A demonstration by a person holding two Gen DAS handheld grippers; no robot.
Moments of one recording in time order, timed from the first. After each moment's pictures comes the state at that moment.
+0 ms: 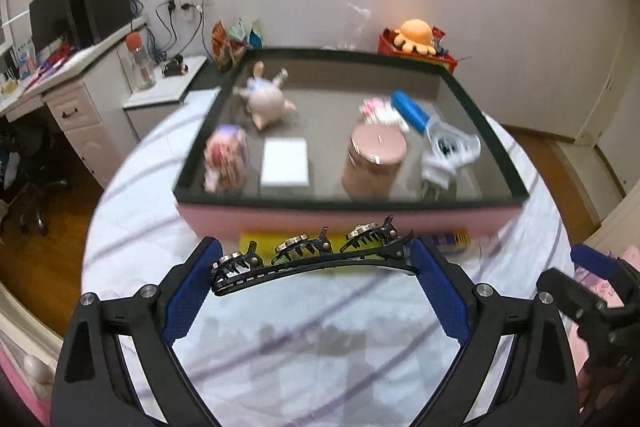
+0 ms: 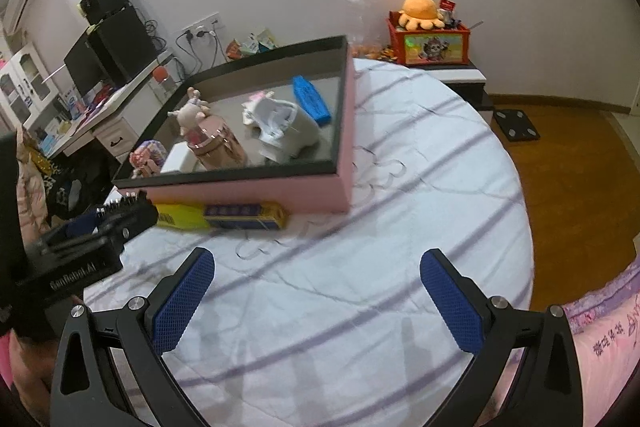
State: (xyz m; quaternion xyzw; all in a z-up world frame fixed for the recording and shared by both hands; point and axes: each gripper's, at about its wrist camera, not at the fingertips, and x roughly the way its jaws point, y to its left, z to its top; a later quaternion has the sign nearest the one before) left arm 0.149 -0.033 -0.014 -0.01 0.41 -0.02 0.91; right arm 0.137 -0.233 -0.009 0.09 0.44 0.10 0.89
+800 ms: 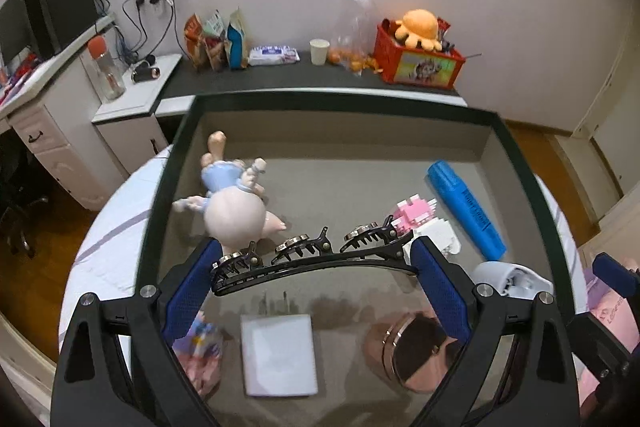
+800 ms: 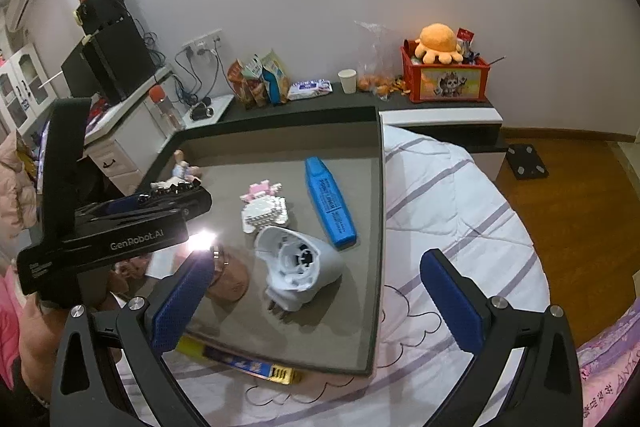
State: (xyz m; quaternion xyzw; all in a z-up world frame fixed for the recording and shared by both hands) left arm 0.311 -0.035 -0.033 -0.01 0.45 -0.05 0.89; right arm 0.245 -0.209 0.005 0.07 0.42 0.10 0.90
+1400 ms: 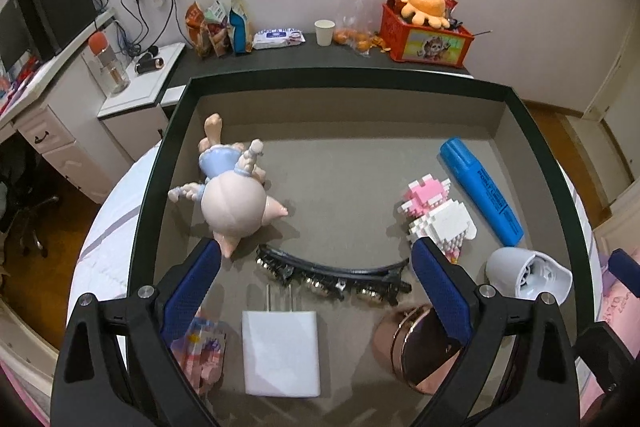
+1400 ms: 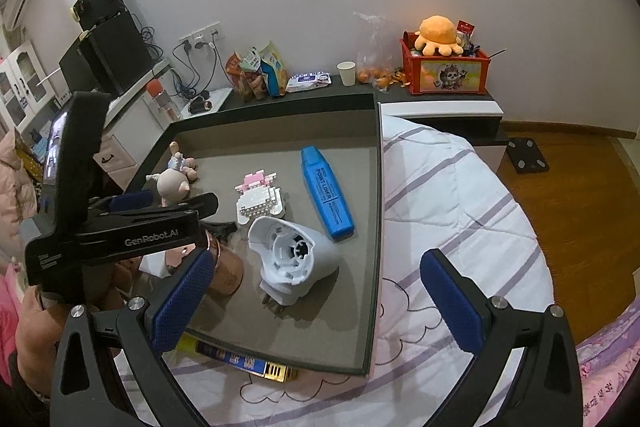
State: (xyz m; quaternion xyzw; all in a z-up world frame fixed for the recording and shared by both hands) left arm 0.313 -0.041 -0.040 0.01 0.48 -0.03 0.88; right arm 0.246 -0.209 0.001 0.07 0.43 0.10 0.89
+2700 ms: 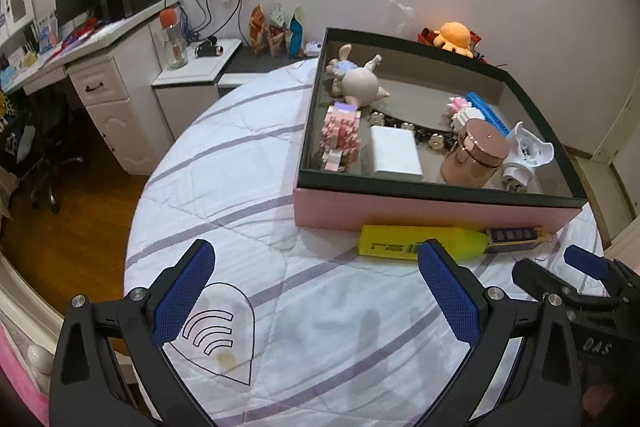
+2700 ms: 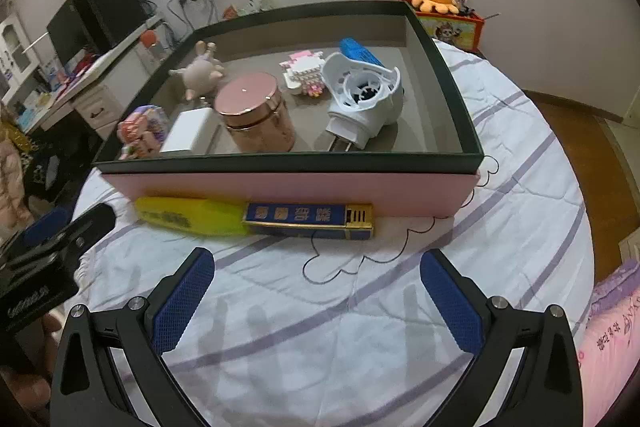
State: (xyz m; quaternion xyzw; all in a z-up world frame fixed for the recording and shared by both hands) left arm 0.152 0.050 -0.044 -0.04 0.43 0.02 0.90; right arm 0.172 -0.147 -0.041 0.05 0.49 0.06 0.87
